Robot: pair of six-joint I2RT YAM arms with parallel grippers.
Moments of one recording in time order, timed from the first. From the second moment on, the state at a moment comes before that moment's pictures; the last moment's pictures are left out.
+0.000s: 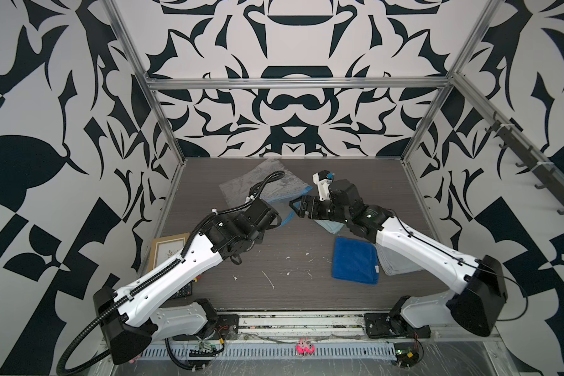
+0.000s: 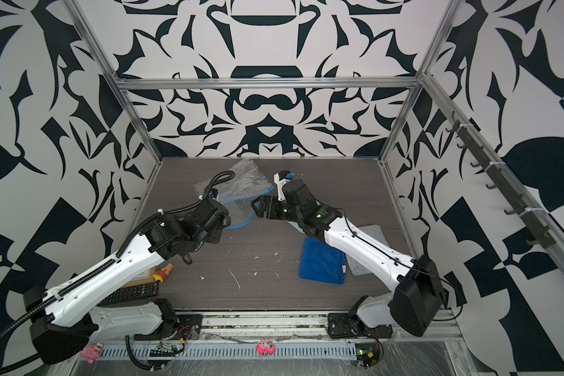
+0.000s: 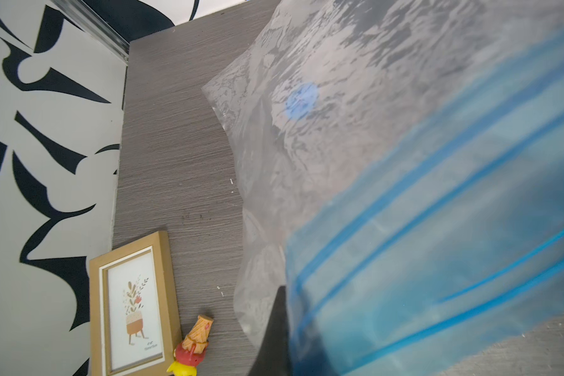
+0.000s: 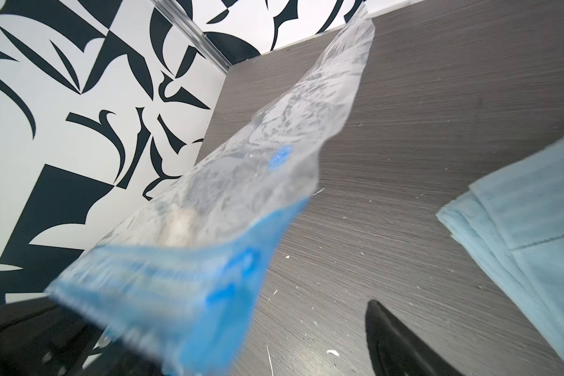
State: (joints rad) left arm -0.88 1.19 1.21 -1.06 -0.57 -0.47; right arm 0.69 1.32 1.12 -0.31 -0.17 0.69
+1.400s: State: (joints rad) left arm -0.84 1.15 1.02 -0.84 -0.55 -0.47; right arm 0.44 1.80 1.20 -0.57 -0.05 1.68
